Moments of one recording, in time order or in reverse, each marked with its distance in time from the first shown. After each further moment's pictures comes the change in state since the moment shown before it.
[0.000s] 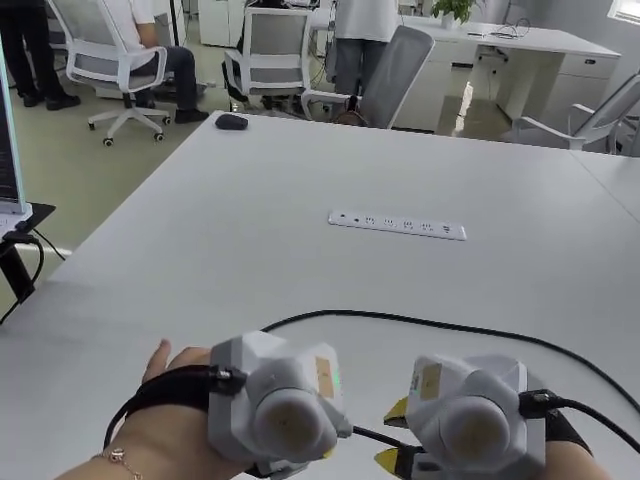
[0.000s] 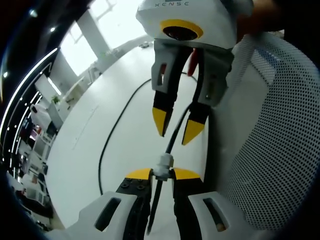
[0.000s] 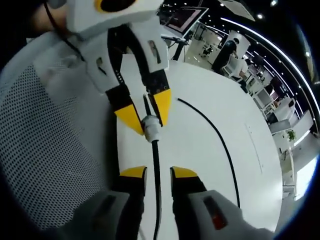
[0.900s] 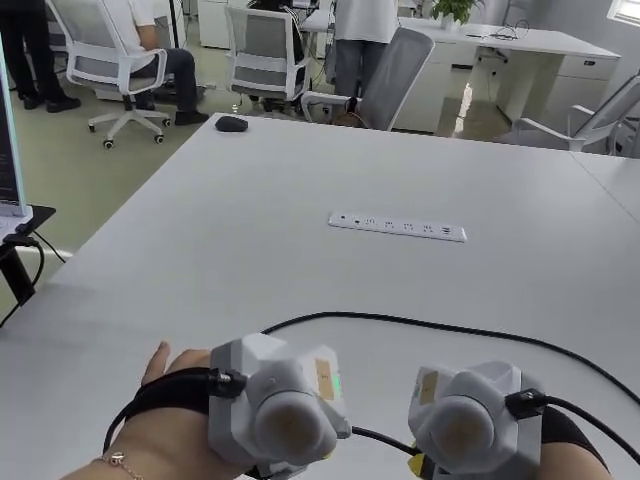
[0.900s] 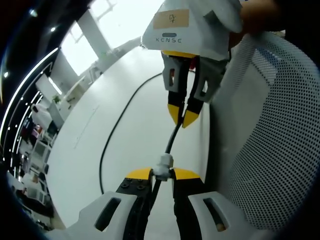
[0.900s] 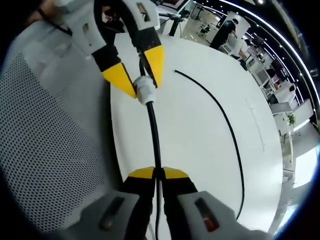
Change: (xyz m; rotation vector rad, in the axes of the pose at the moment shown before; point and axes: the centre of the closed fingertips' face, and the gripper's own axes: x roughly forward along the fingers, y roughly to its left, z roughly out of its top) left arm 0.000 0.002 -0.001 -0.002 0.006 0.009; right arm 0.003 -0.005 -0.057 0.092 0.248 -0.005
